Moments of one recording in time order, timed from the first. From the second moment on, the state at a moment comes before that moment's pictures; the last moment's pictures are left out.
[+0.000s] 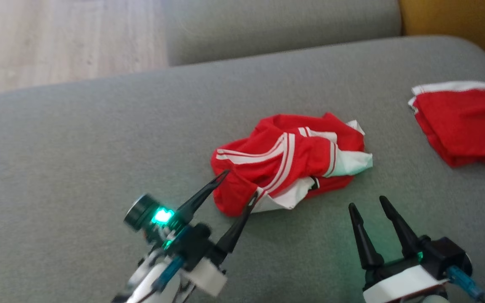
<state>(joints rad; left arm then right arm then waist) -0.20 0.13 -0.52 0.23 0.07 -0.12 -0.25 0.09 -0.12 0.22 0.19 0.21 0.13 -0.26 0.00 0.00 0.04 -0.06</state>
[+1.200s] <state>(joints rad) -0.81 0.38 -1.11 0.17 -0.45 -0.13 -0.09 0.00 -0.11 0.23 0.17 0.21 0.13 -0.26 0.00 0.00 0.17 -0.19</state>
